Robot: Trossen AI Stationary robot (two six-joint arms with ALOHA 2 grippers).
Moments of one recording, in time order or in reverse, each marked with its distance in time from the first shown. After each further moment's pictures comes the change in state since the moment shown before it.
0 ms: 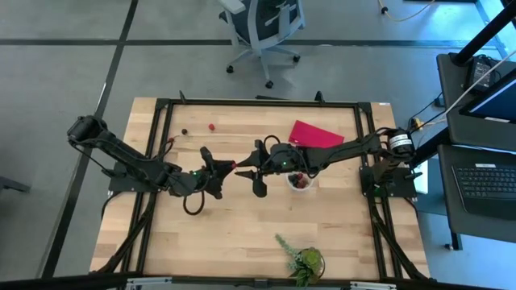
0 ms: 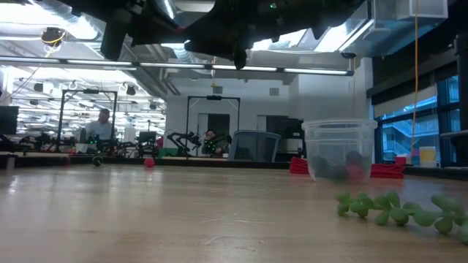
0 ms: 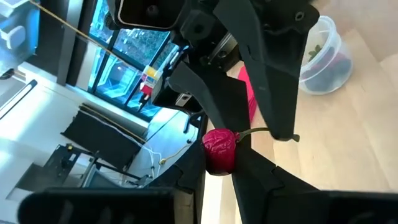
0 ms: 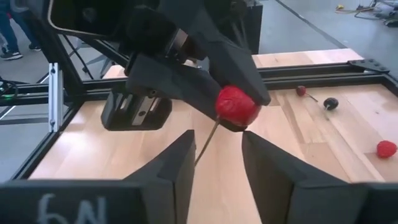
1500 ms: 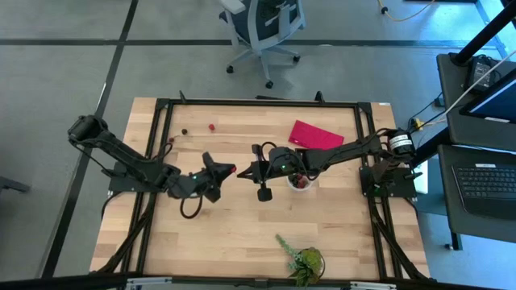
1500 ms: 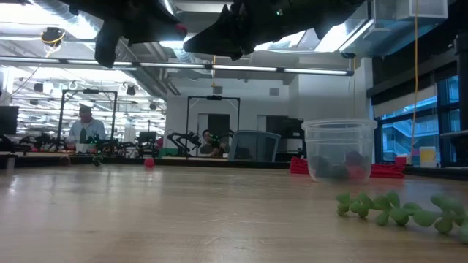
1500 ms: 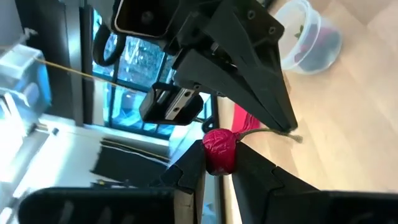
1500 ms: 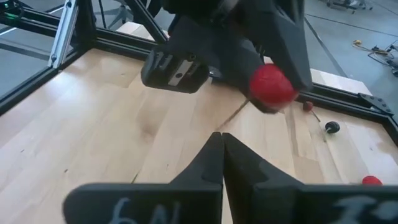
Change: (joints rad) left arm -0.024 0.001 0.000 0.002 0.012 0.267; right arm 0.015 0.000 0.000 -0.070 -0.037 -0.314
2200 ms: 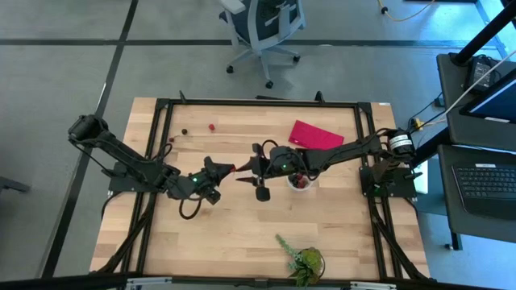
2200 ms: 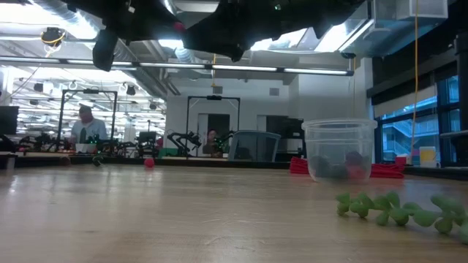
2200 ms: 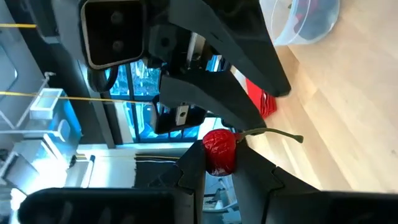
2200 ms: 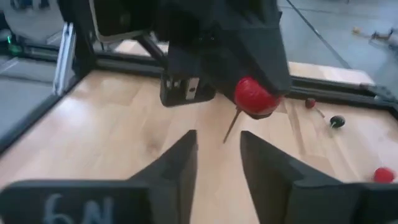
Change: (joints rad) left arm -0.022 0.000 0.000 0.001 -0.041 0.267; right arm -0.003 0.000 0.001 0.040 0.000 0.120
